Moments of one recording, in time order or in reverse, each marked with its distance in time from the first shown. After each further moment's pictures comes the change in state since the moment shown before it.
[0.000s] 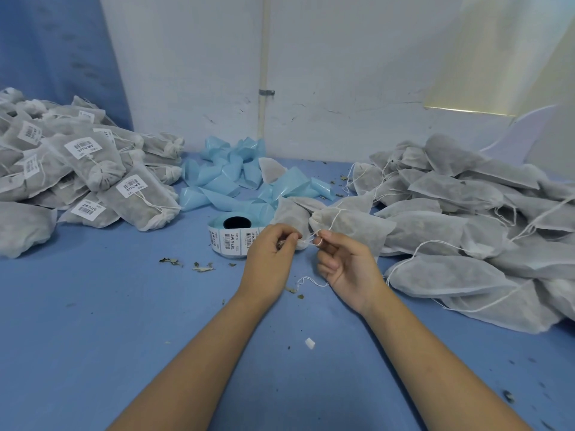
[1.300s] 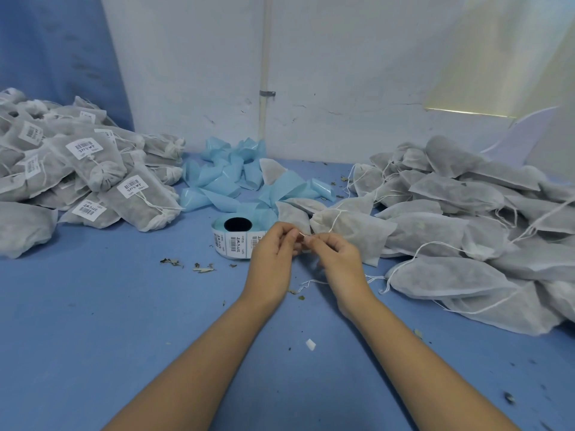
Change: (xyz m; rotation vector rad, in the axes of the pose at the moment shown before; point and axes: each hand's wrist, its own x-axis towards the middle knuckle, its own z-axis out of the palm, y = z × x) left_hand -0.003 -0.001 0.007 -0.307 -0.041 0.020; right_hand 0.002 0.016 0.009 -0.567 0.220 -0.309
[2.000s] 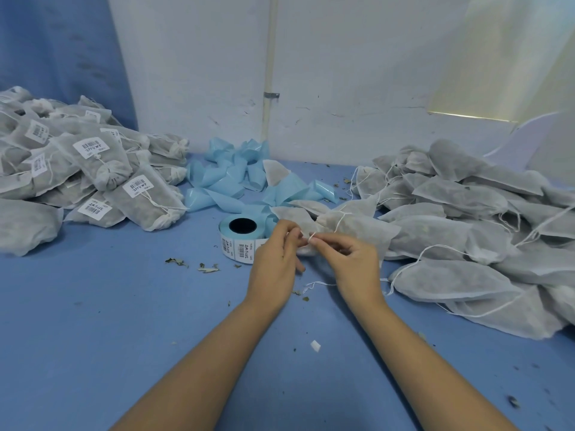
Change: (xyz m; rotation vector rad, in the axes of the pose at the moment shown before) left_hand -0.003 -0.001 -0.007 0.272 0.033 0.024; right_hand 0.000 0.001 -0.008 -0.139 0.060 -0.277
